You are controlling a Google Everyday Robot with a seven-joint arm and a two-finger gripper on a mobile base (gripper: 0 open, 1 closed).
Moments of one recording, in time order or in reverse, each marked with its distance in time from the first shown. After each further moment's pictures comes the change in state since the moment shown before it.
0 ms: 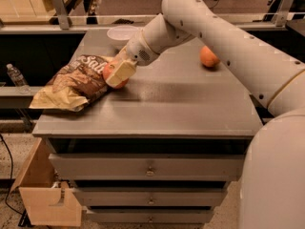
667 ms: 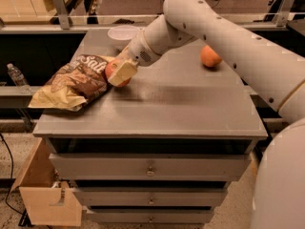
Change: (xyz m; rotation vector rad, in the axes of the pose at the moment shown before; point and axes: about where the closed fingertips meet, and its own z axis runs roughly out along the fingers) arm 0.002 -0.004 -0.007 0.078 0.011 0.004
